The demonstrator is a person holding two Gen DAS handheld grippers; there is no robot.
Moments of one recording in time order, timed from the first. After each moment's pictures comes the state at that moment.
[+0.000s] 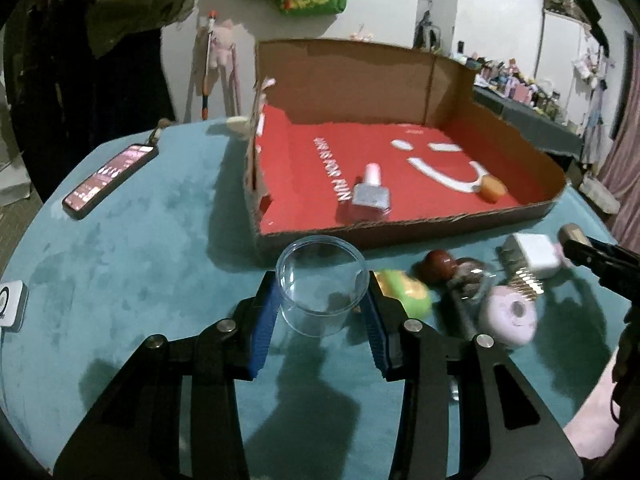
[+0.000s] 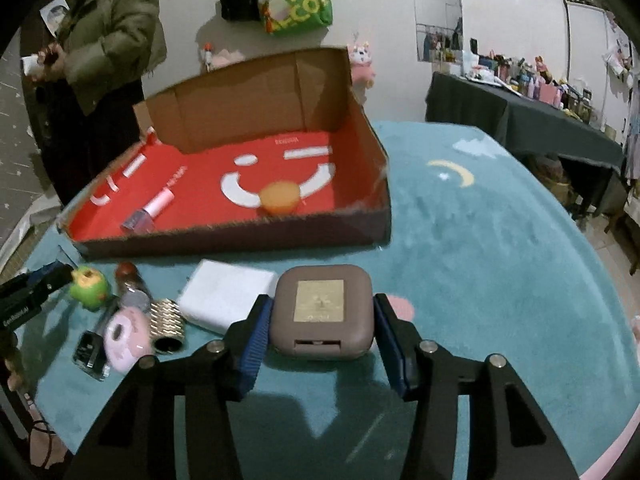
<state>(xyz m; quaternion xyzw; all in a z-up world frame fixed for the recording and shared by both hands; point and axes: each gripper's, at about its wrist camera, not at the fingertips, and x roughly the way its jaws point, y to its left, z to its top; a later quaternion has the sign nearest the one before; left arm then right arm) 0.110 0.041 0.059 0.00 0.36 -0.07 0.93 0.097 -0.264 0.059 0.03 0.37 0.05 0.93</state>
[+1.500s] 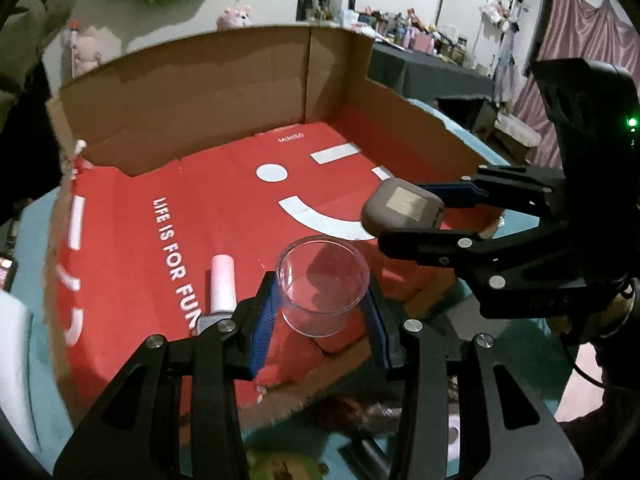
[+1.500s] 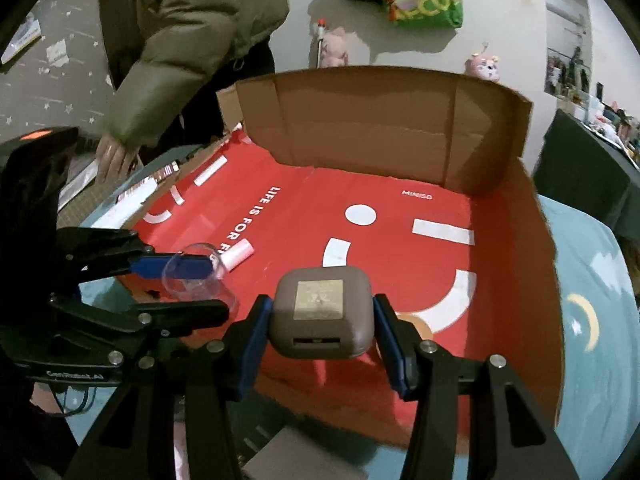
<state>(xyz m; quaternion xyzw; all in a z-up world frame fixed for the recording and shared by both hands) 0.229 -0.046 0.075 0.06 0.41 -0.27 0.87 0.232 -0.199 0.079 -0.04 0.40 0.25 0.88</state>
